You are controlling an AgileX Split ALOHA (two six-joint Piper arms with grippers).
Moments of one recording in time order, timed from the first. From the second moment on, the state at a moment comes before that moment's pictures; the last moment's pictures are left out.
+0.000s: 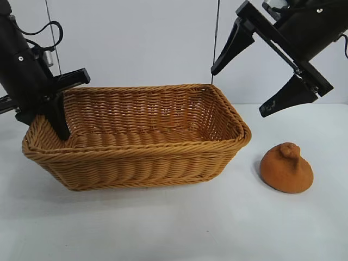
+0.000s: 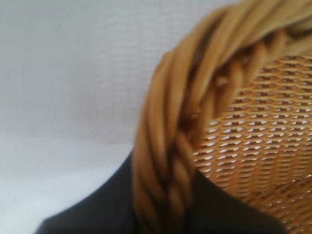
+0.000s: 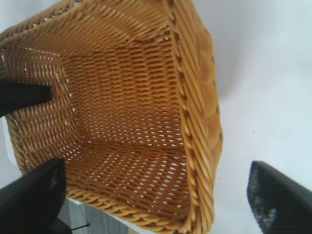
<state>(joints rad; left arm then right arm) -0.22 2.07 -1.41 -0.39 0.92 -0.08 0.16 1.77 -1.27 0.74 0.99 -0.23</state>
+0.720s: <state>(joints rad) -0.22 2.08 -1.43 -0.38 0.91 -0.07 0.16 1.77 -1.27 0.74 0.99 -0.23</state>
